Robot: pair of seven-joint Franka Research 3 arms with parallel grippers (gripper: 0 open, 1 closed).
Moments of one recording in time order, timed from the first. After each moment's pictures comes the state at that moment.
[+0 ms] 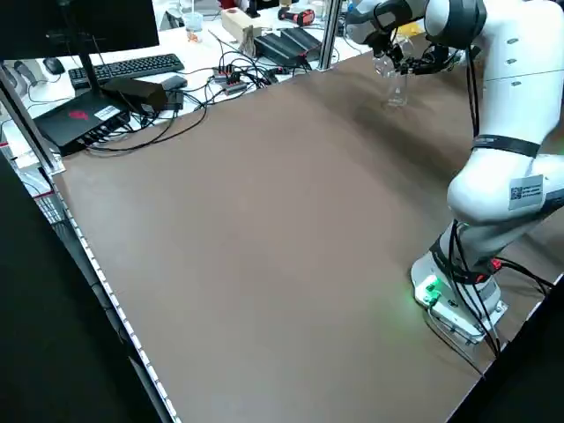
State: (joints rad) left arm -0.37 0.60 -0.13 -1.45 -0.63 2.08 1.58; right arm 0.53 0.67 0.05 -1.80 2.28 2.23 -2.47
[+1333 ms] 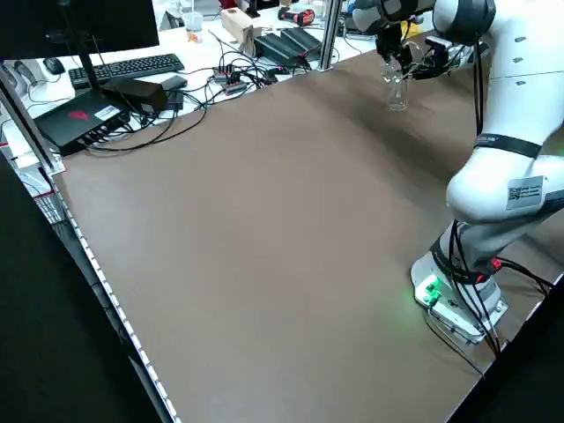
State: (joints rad) left arm -0.42 0.57 -0.12 -1.46 -0.48 1.96 1.47; right arm 0.56 0.68 0.04 -1.80 2.28 2.24 -2.48
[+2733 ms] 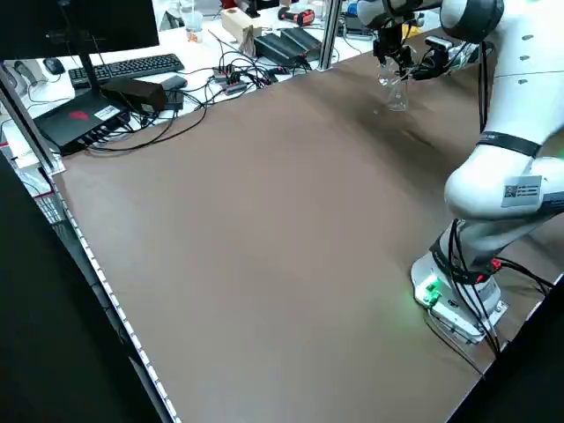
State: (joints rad) left arm -0.52 0.57 -0.02 -1.45 -0.40 1.97 1.33; right arm 0.56 0.68 0.04 -1.80 2.28 2.25 -2.48
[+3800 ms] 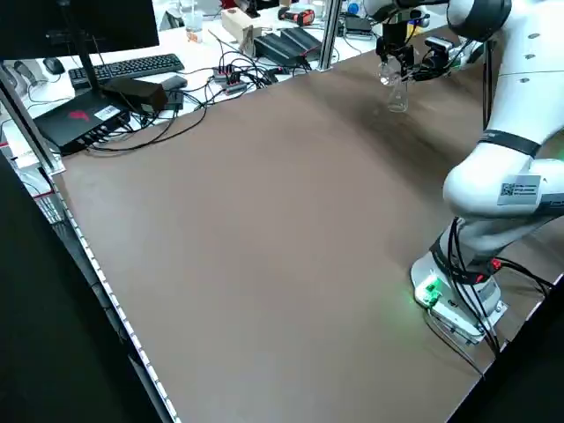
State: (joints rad) left arm -0.59 0.57 0.03 -1.42 -0.32 1.92 1.29; right arm 0.57 0.68 0.04 -1.80 2.28 2.25 -2.48
